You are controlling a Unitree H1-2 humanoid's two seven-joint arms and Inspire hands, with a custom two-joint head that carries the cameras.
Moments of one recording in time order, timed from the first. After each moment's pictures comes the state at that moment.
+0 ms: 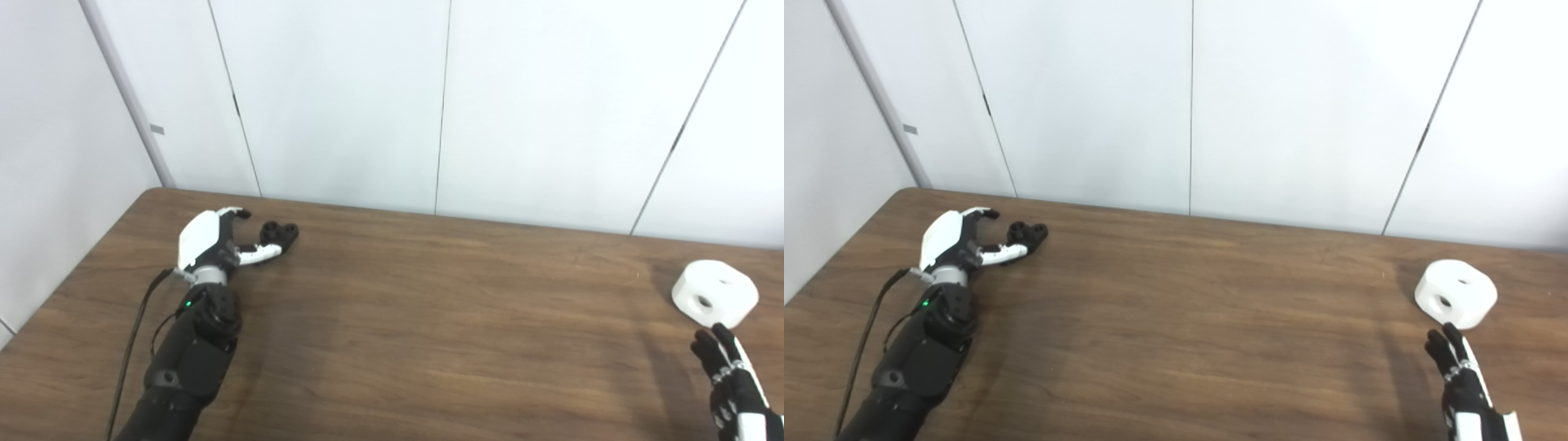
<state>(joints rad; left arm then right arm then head) -0.48 0.41 0.00 0.46 0.52 0.34 0.23 0.17 -0.12 -0.16 -0.14 0.07 -0.24 0.09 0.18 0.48</state>
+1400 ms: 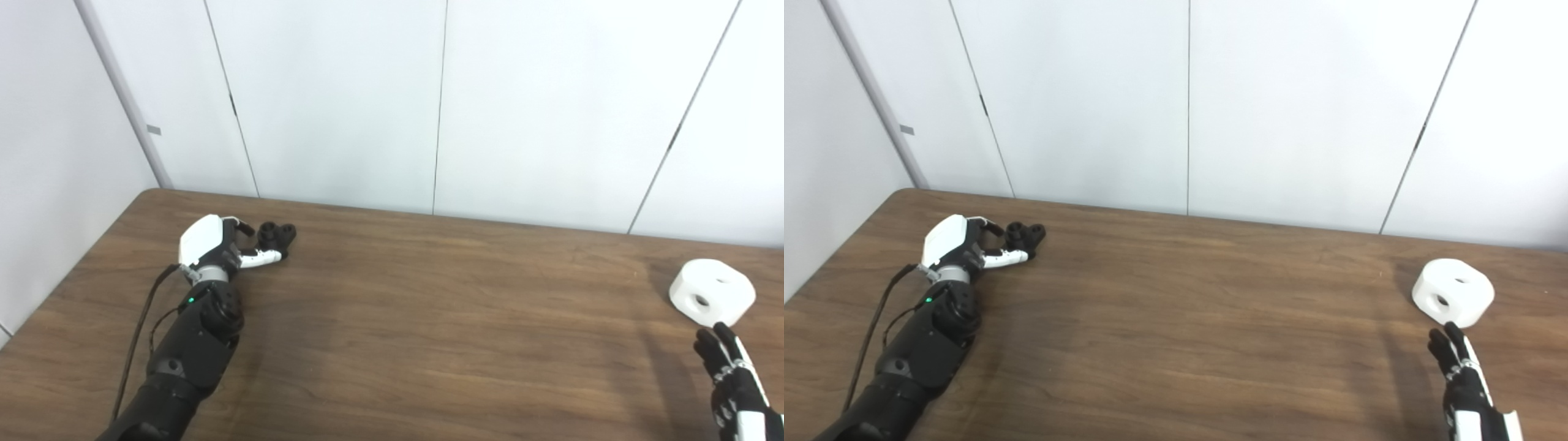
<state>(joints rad) -0.52 0.44 -0.09 0.55 0.52 0.41 0.23 0.17 -0.12 -0.15 -0.14 0.06 -0.23 0.07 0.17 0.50</state>
